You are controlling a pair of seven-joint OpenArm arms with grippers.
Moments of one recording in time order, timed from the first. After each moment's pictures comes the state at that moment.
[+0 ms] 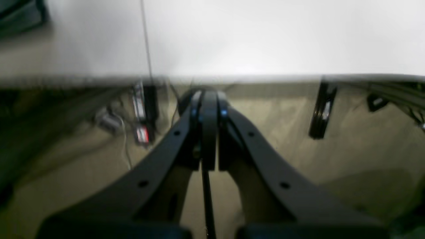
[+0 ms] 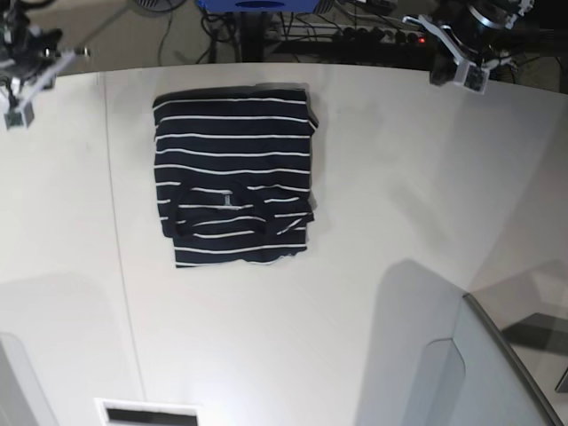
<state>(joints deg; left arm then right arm) 48.4 -11.5 -21.1 103.2 -5.6 -27.8 16.4 -43.5 18.2 18.4 113.0 17.4 9.3 -54.3</state>
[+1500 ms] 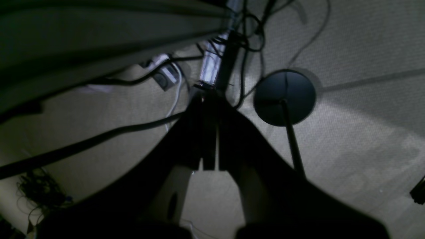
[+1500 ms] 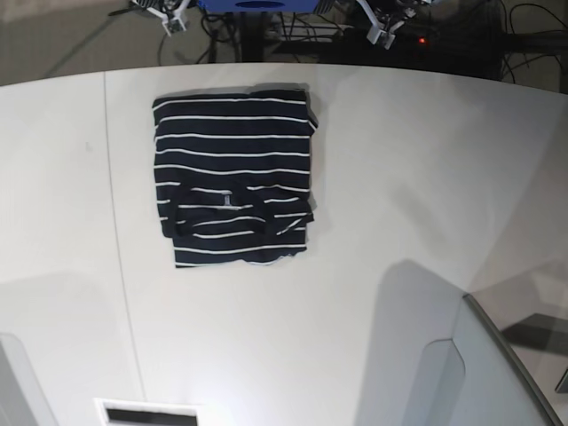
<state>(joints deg) 5.9 -11.5 11.9 2.8 2.7 -25.9 -23.3 -8.9 3.7 -34.8 6.3 18.2 12.7 17.9</state>
